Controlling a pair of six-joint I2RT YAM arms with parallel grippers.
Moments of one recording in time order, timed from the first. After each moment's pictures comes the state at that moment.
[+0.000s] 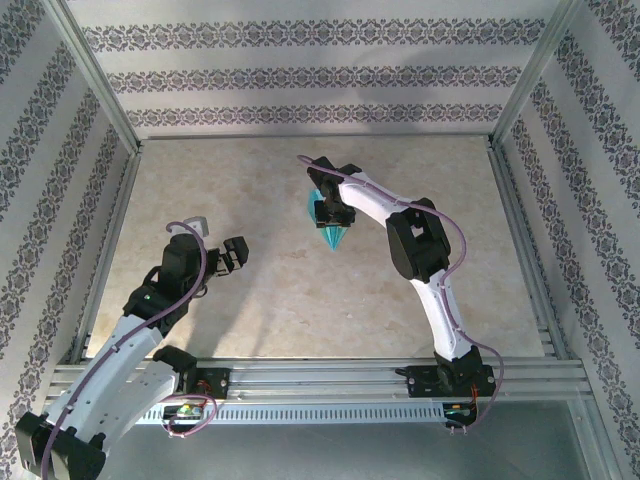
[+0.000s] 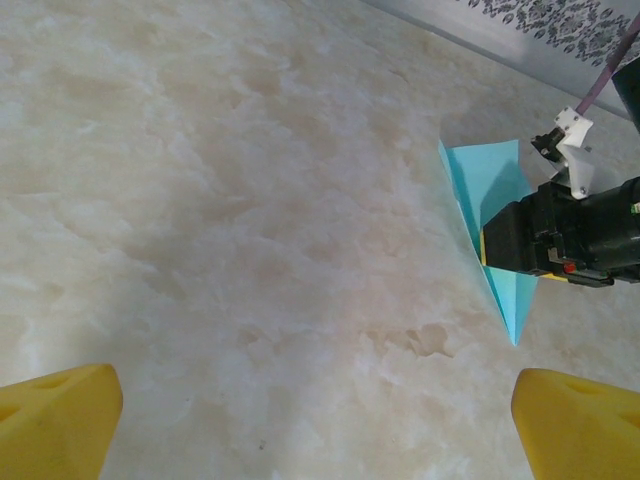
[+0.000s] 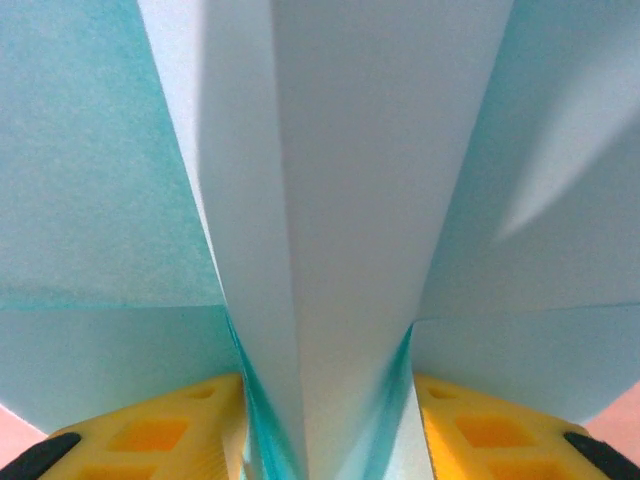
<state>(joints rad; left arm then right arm) -0.35 0.74 0.60 -0.45 -0.13 -0.56 0.54 2.35 1.94 -0.96 0.01 0.52</state>
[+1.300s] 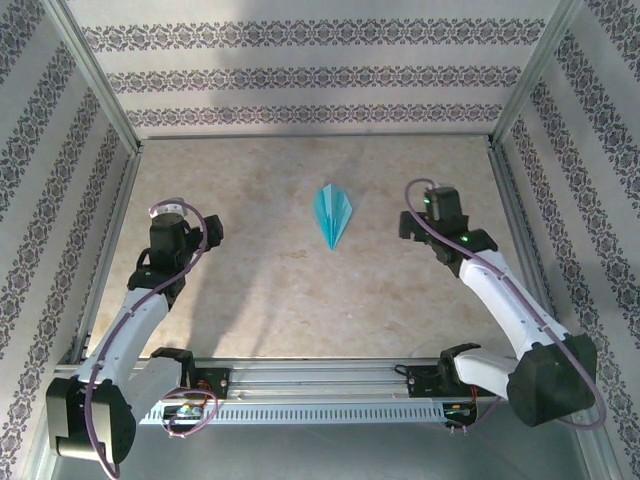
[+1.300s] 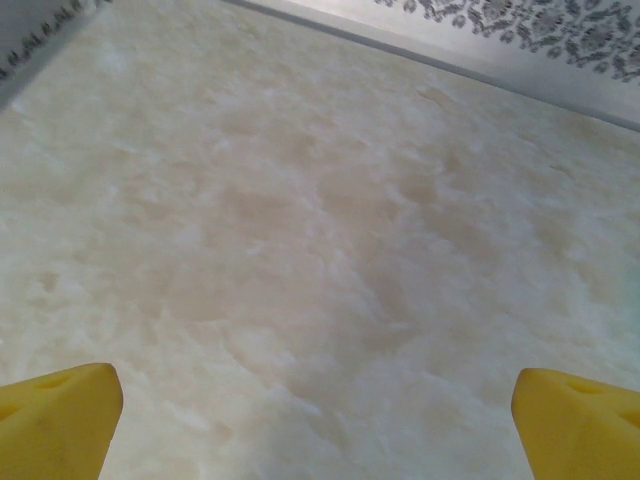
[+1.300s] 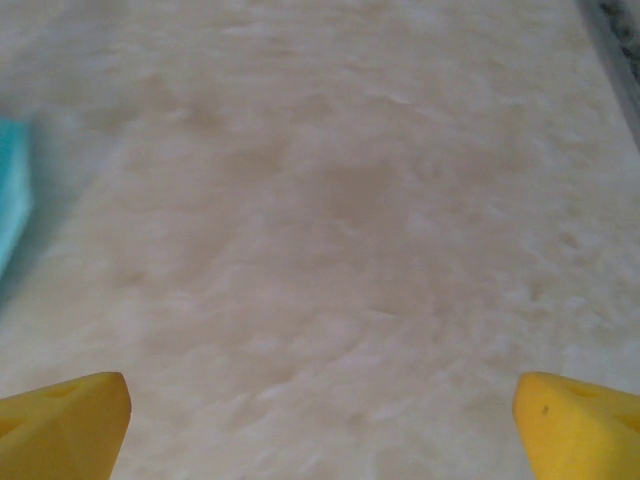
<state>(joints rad) -0.05 0.96 0.58 -0.14 -0.16 -0.31 0.18 1.14 0.81 -0.46 0.24 0.24</state>
